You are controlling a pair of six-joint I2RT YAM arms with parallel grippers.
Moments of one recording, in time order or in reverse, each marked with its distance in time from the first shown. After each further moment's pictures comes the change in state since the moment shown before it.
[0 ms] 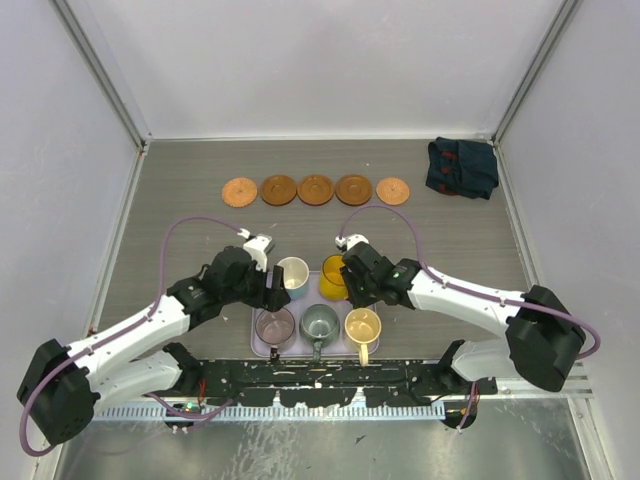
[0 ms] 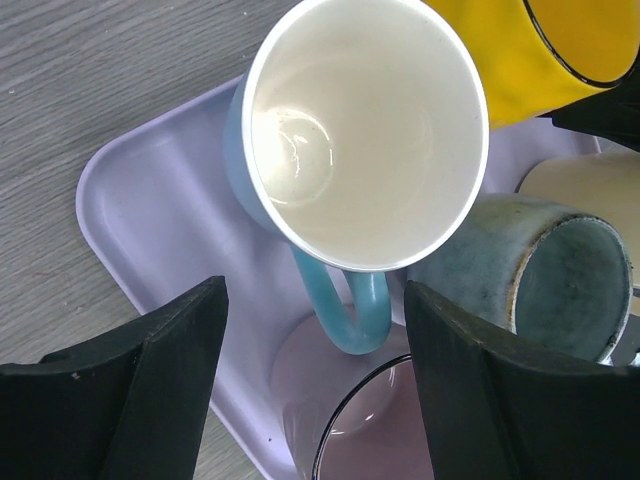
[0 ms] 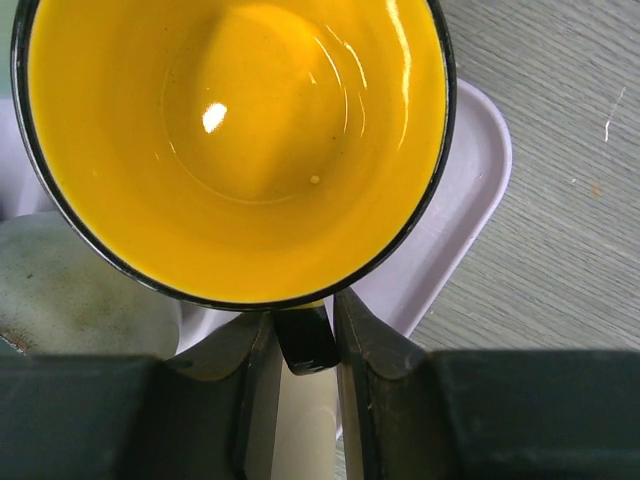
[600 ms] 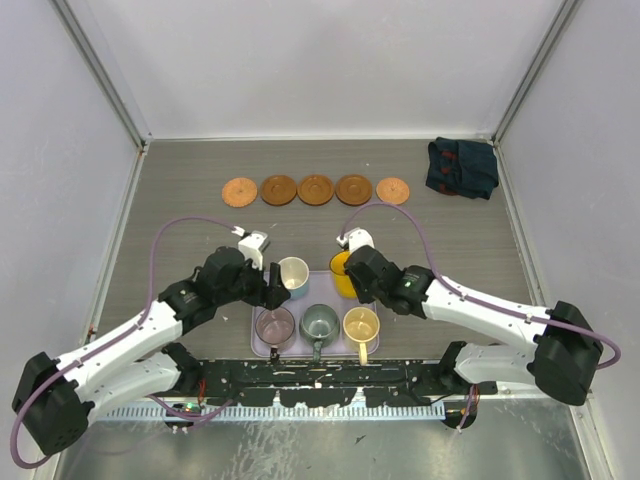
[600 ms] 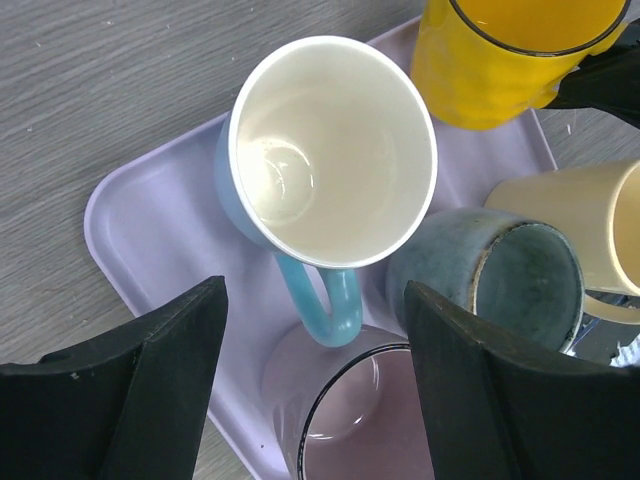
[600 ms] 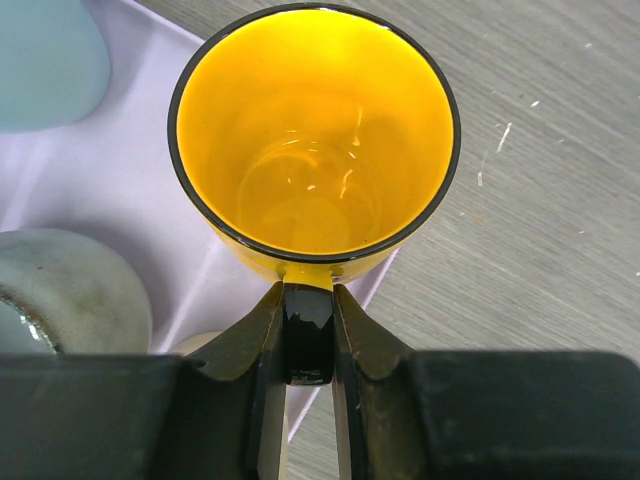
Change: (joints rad) left arm 0.000 -0.073 0.000 0.012 -0.001 0.000; right arm 0.068 -0.132 -0.002 0.000 0.176 -0.082
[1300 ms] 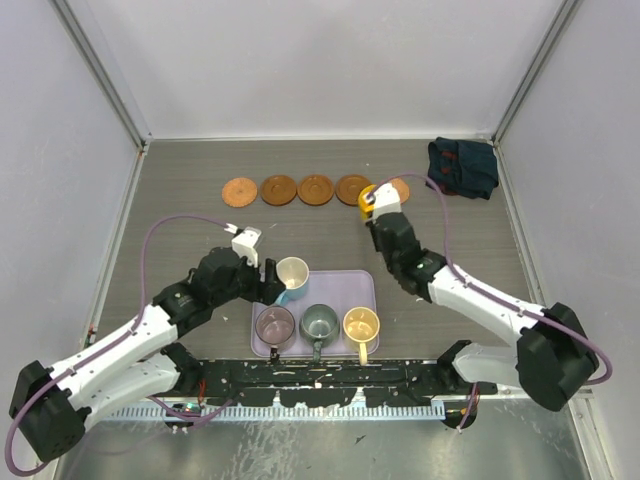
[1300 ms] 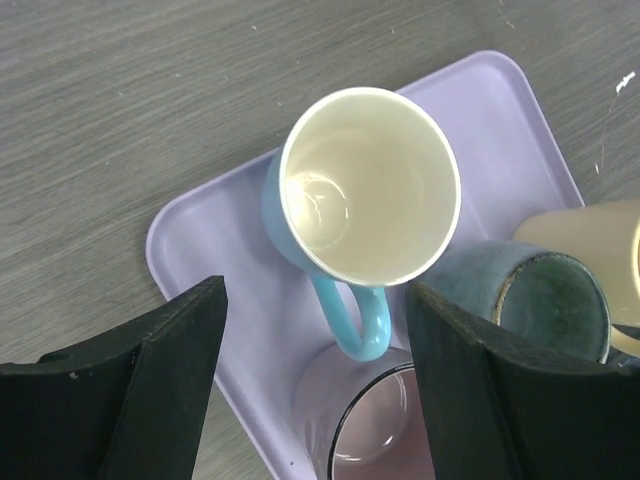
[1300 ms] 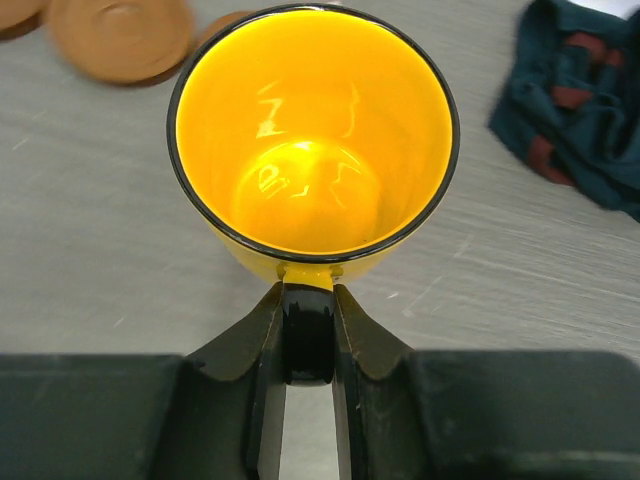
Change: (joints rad) left arm 0.000 -0.056 0.001 0.004 -0.090 0.036; right arm -0.226 0.025 -0.031 0.479 0.234 -0.318
